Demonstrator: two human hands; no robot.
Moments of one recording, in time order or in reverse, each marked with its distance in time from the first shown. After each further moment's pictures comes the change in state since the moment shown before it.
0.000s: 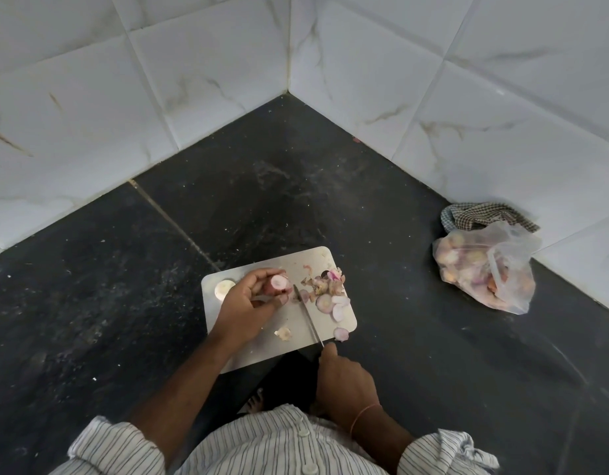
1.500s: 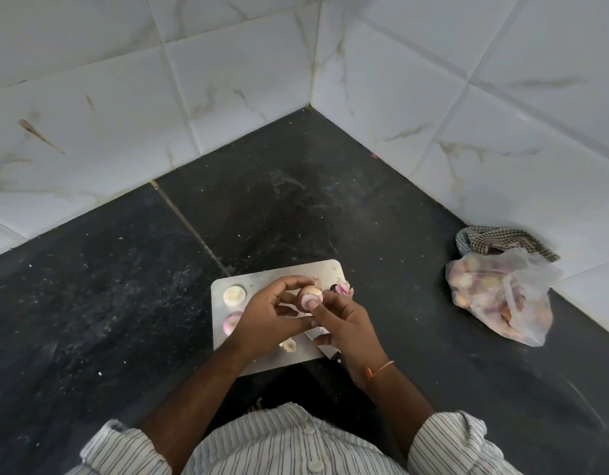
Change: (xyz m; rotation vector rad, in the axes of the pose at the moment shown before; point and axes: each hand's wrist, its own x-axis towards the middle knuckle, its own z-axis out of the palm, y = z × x) left_hand -0.011 0.036 0.017 0.001 -0.100 0.086; right_hand 0.038 -0.034 -0.102 1.323 -0.029 -0.101
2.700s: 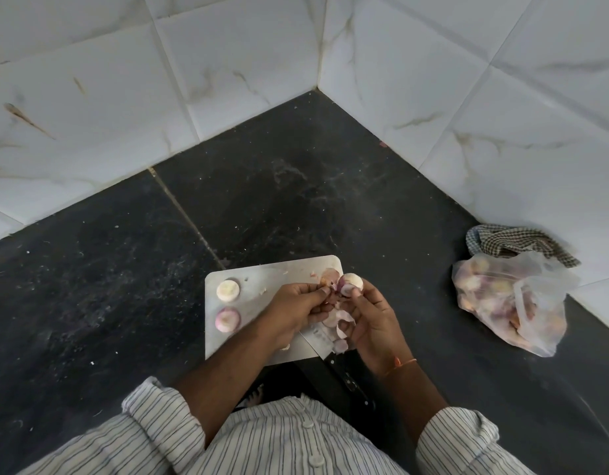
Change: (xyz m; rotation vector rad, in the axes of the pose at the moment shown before) left_hand 0.058 -0.016 0.062 -0.499 0.009 -0.539; right_hand 0.034 0.021 -0.065 0.470 -0.017 0.102
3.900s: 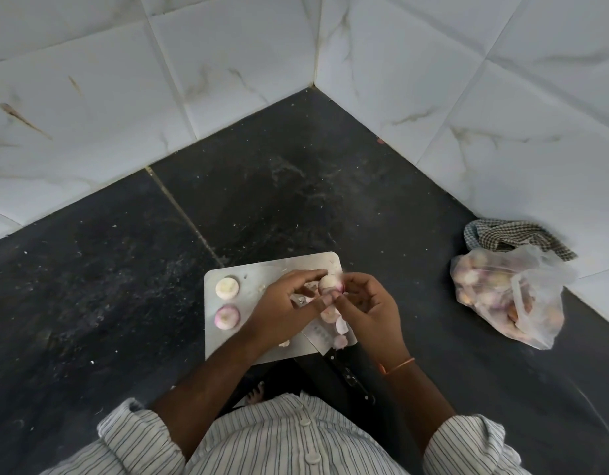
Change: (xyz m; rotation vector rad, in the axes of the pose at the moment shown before) left_hand -0.034 0.003 -0.023 0.676 0.049 0.579; right_hand -0.011 -0.005 0.010 -0.664 0.094 -0.427
